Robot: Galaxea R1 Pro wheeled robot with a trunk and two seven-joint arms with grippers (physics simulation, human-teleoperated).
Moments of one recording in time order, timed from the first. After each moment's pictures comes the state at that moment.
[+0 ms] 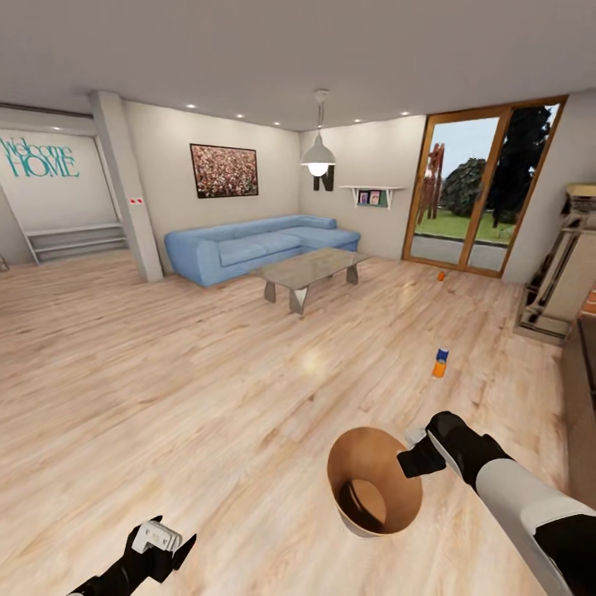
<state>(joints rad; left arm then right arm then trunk) -0.15 0.23 -0.04 -0.84 0.04 -0.14 -0.41 -0.88 -0.18 0.32 -0.37 0.01 0.83 0.45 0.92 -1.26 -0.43</state>
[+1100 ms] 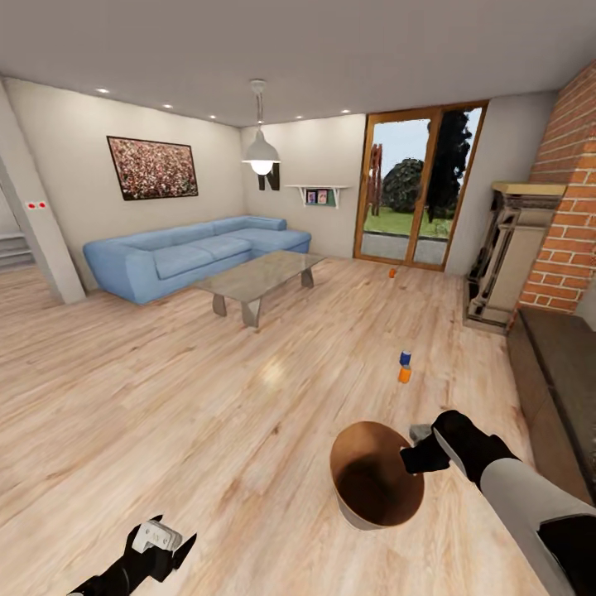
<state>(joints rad) -0.15 0.23 -0.04 -0.84 0.04 -0.14 -0.41 -0.88 -0.19 0.25 -0.37 0.01 0.83 0.44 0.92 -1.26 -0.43</state>
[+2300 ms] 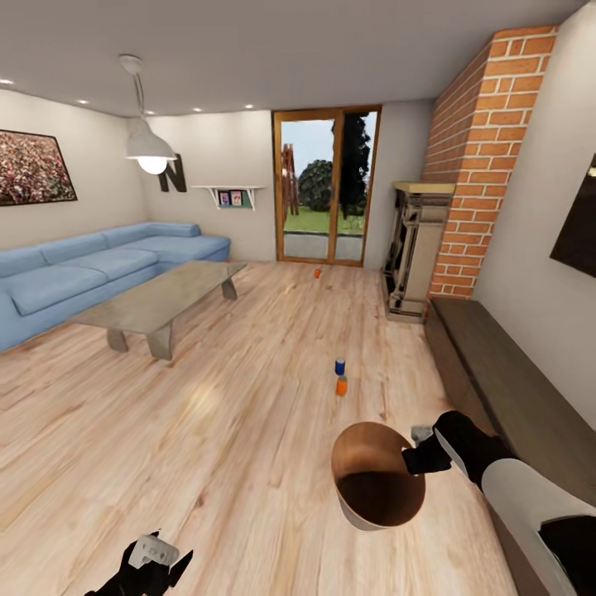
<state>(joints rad) -0.15 0.23 -0.05 -0.76 0.04 -0.15 -0.41 -0.88 -0.20 0.25 -0.36 0.01 0.84 0.44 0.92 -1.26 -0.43</state>
